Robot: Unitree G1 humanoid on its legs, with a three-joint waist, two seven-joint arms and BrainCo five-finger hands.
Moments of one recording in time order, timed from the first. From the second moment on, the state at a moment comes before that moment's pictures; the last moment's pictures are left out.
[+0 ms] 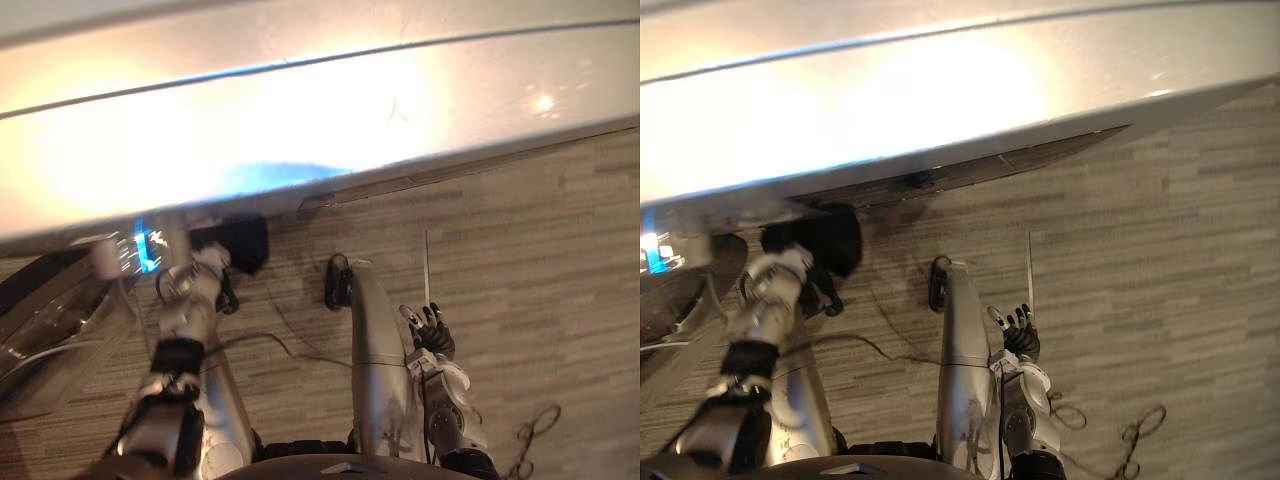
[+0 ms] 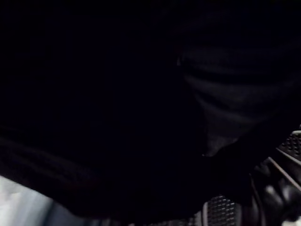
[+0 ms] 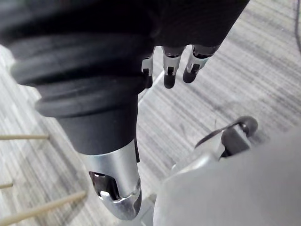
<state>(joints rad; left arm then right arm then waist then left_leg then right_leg) -0.57 0.19 0.17 0.43 -0.70 0.00 0.28 0.10 -0.05 -0.13 0.26 0.66 -0.05 -0.16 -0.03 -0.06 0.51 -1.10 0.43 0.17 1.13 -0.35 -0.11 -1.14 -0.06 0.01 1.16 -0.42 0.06</state>
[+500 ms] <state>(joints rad) -1.25 0.51 0.01 0.58 -0.96 -0.09 0.28 0.09 -0.03 -0.17 0.37 0.71 -0.09 -0.12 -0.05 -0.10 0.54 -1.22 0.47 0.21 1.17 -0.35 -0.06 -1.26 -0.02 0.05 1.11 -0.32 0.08</state>
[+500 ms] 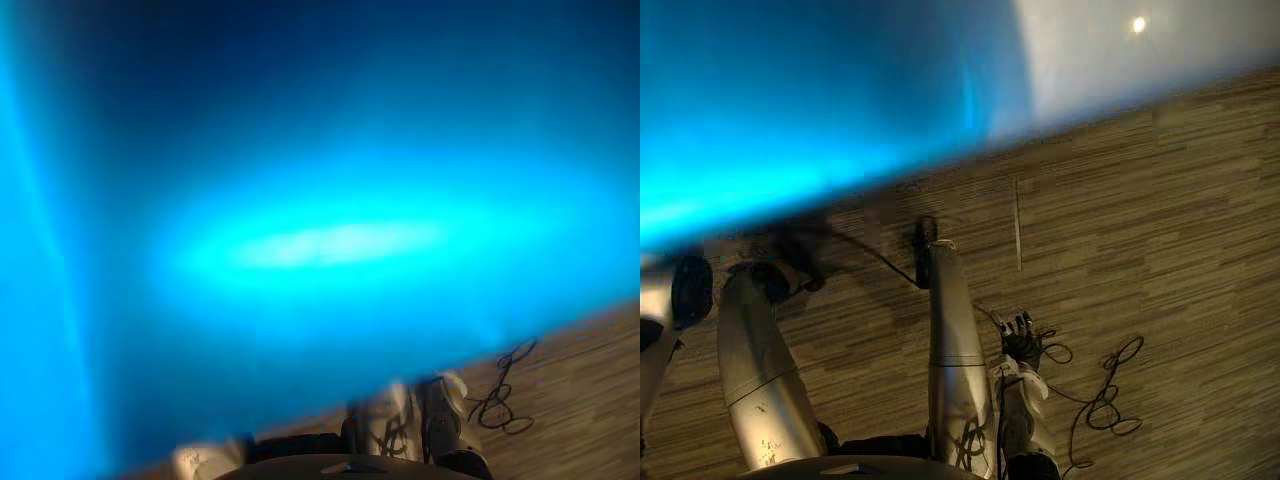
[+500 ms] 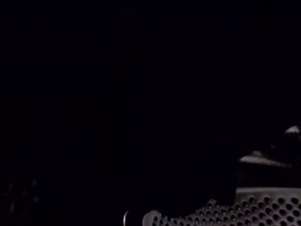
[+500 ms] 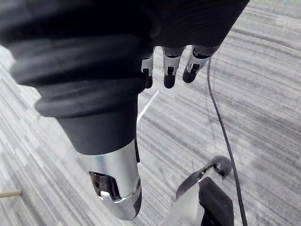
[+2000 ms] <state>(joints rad) -0.20 -0.02 0.02 0.70 -0.39 -0.03 0.20 0.06 -0.01 -0.29 0.68 0.72 -0.05 -0.15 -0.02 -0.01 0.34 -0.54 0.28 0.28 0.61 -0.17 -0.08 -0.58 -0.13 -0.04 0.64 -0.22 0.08</state>
